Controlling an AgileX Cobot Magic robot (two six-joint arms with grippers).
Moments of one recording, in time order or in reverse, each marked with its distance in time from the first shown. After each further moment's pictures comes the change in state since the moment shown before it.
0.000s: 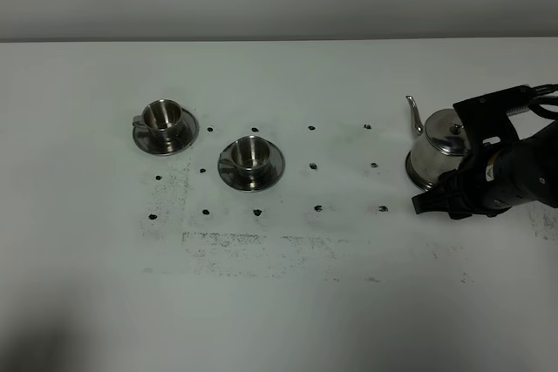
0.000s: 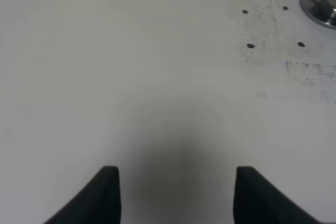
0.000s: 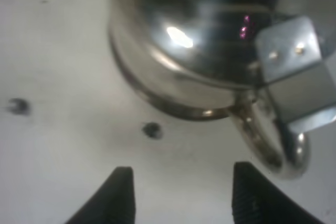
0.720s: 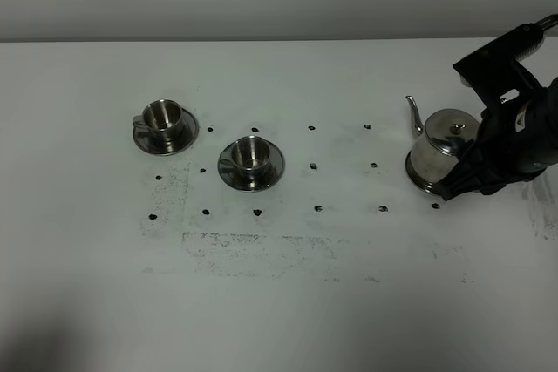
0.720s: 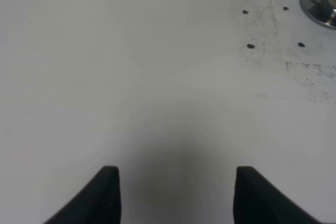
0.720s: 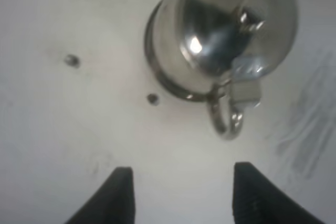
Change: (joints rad) left arm 0.001 0.000 0.000 0.000 -0.001 -0.001; right arm 0.039 -0.209 -0.162 0.106 0.384 -0.379
